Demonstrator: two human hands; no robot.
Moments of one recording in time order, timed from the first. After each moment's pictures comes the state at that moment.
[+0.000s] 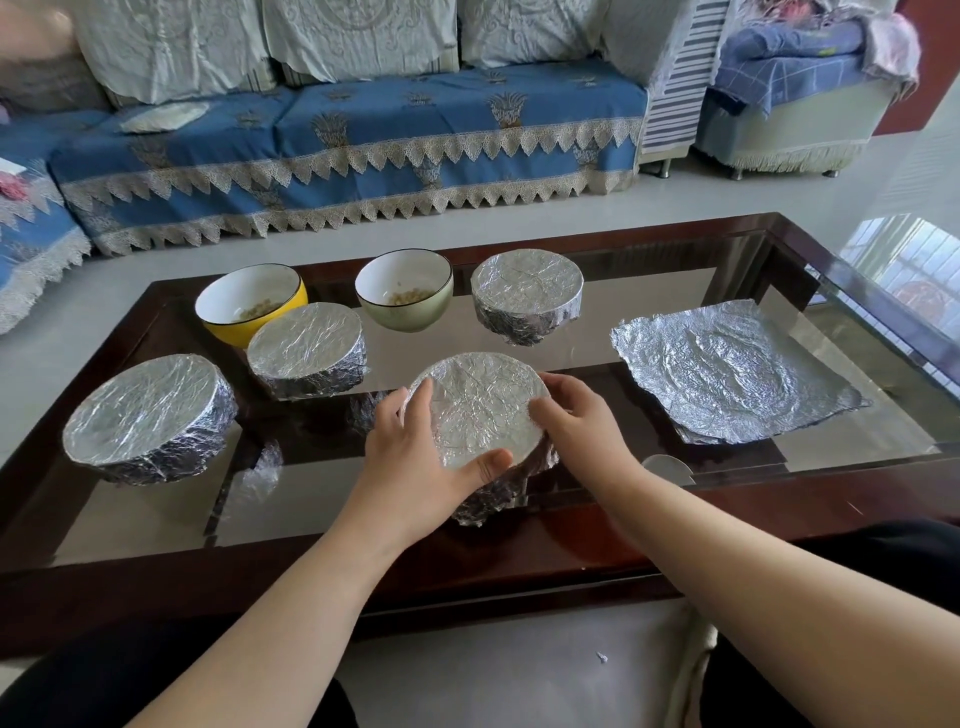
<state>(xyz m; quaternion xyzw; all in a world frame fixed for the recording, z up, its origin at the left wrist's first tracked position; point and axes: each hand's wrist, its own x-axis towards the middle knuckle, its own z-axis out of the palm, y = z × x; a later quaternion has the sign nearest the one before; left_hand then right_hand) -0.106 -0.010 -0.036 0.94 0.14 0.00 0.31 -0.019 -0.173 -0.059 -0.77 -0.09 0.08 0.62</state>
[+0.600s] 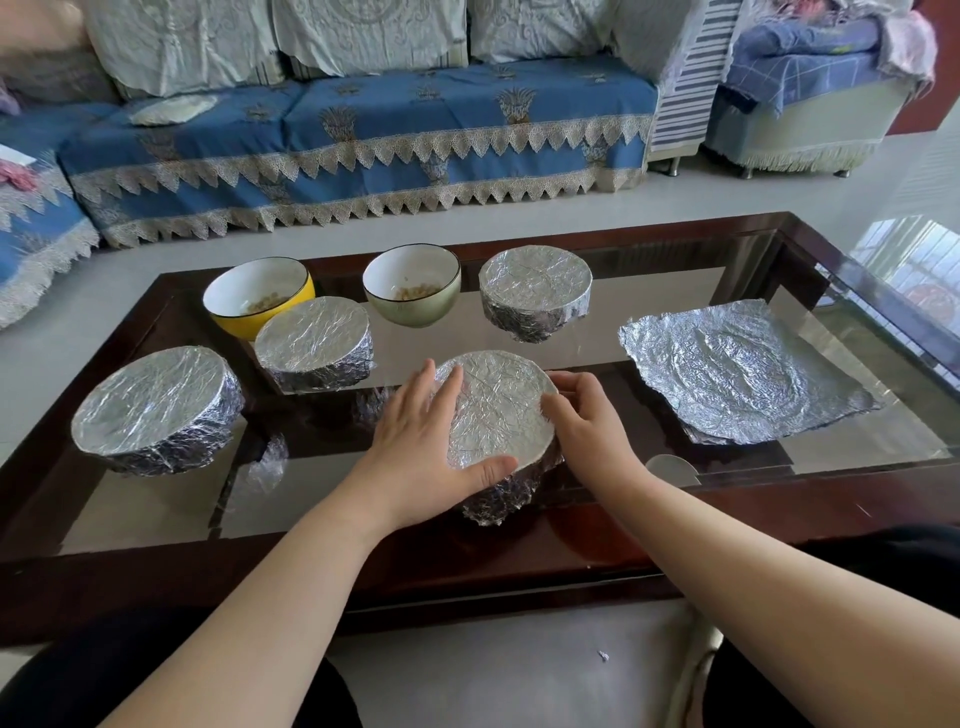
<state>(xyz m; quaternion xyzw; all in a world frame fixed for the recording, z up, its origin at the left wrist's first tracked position) -0.096 0.005 -0.033 0.98 0.04 -0.06 0.19 -0.017 -0.169 -0.072 -0.76 -0.06 0.05 0.65</state>
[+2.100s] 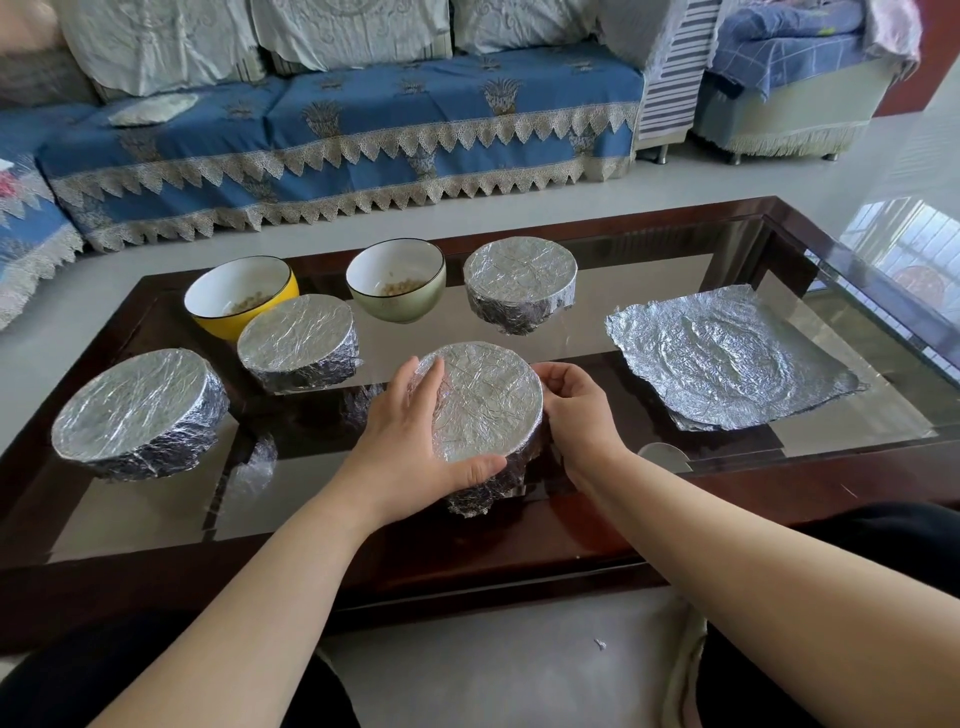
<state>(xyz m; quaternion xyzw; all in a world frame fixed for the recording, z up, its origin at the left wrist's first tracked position) -0.097 0.004 -0.034 0.96 0.05 -0.05 0.27 -0.002 -0.160 -0.085 -0.66 0.05 0.08 0.74</state>
